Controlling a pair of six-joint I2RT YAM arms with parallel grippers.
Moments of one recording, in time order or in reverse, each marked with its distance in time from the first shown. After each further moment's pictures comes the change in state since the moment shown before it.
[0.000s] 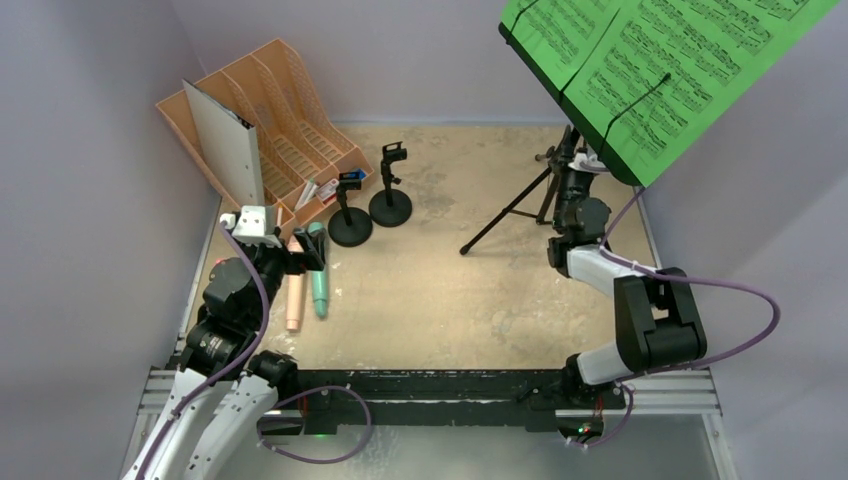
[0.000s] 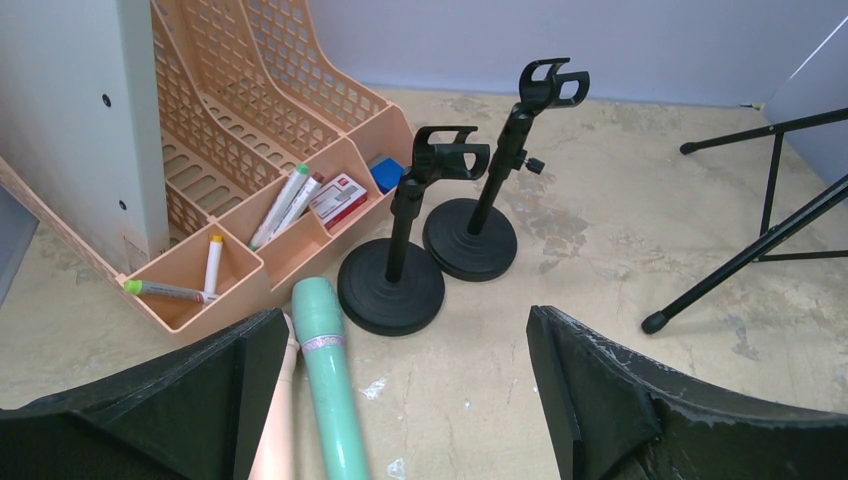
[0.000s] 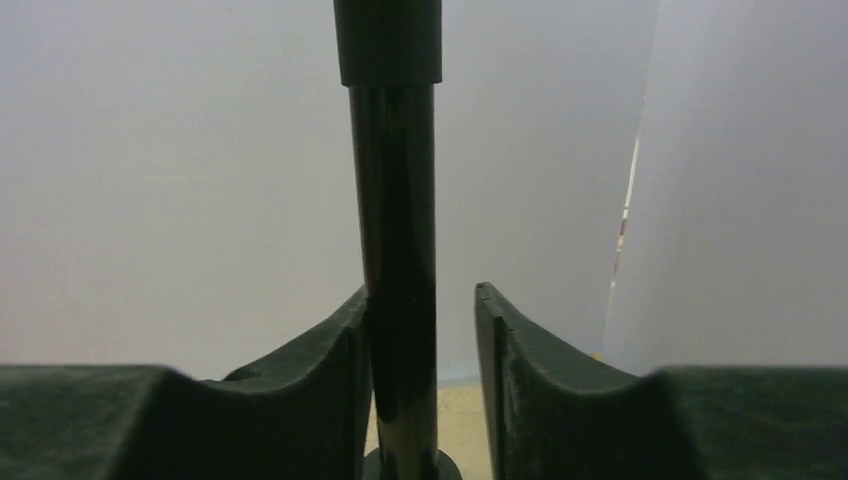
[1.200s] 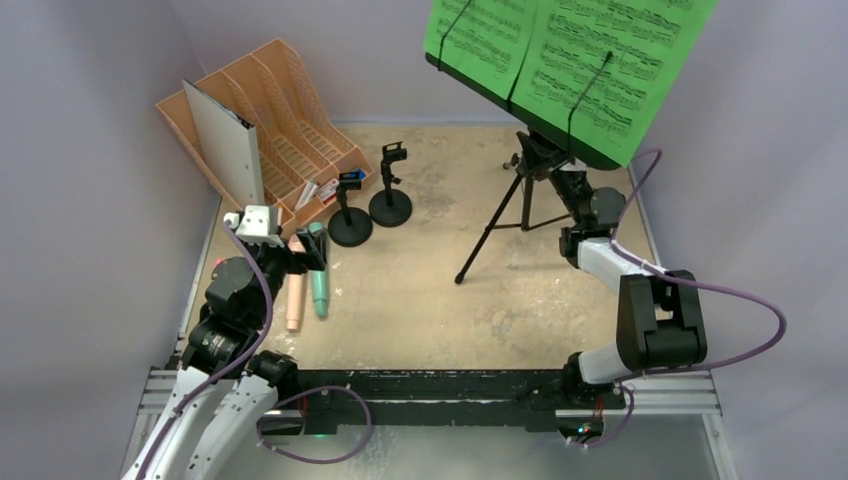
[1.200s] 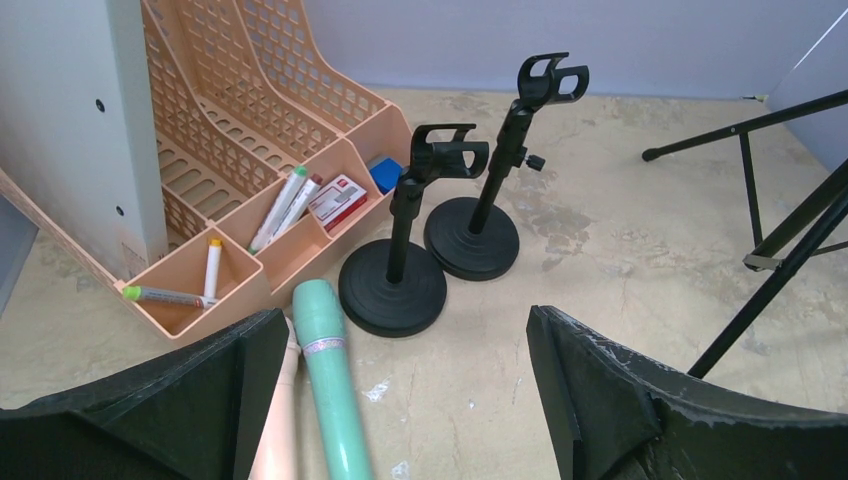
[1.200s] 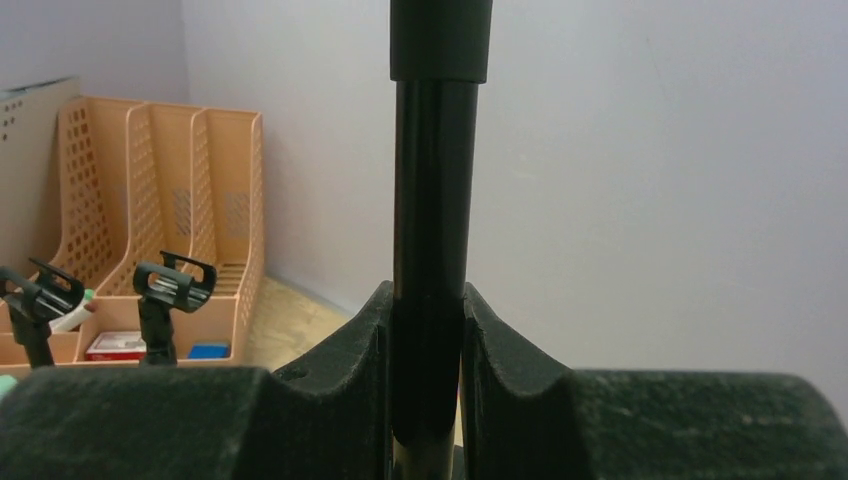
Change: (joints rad) left arm 0.000 0.003 -0.014 0.019 0.009 0.019; right arm -0.084 -0.013 0.080 -0.114 -0.823 0.285
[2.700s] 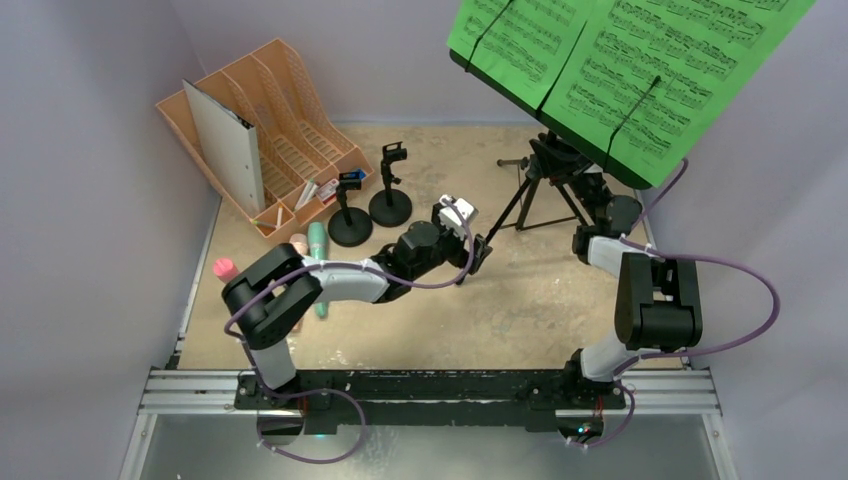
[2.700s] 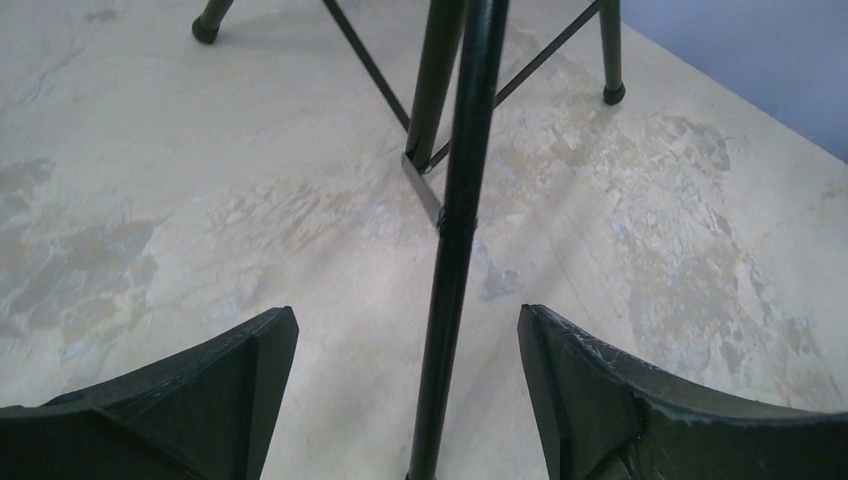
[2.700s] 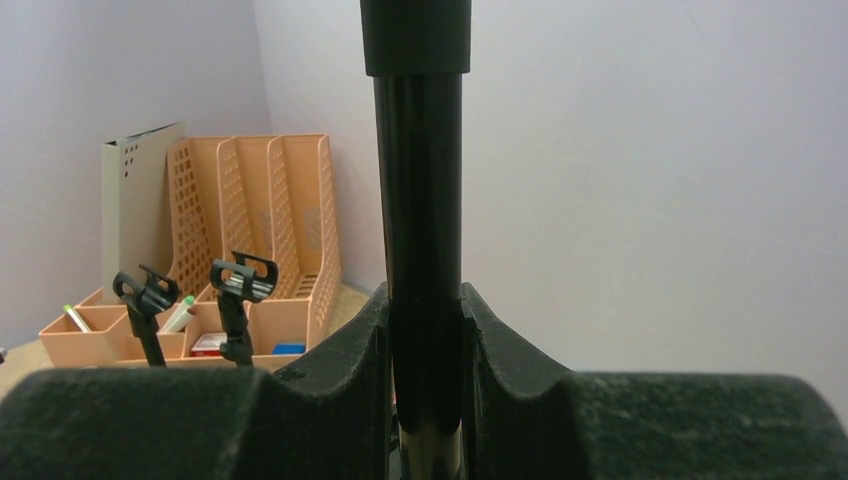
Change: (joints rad) left arm -0.519 1.312 0.214 0.979 0.175 0.002; right arm -0.156 0.142 -0.035 0.262 -0.212 0.362
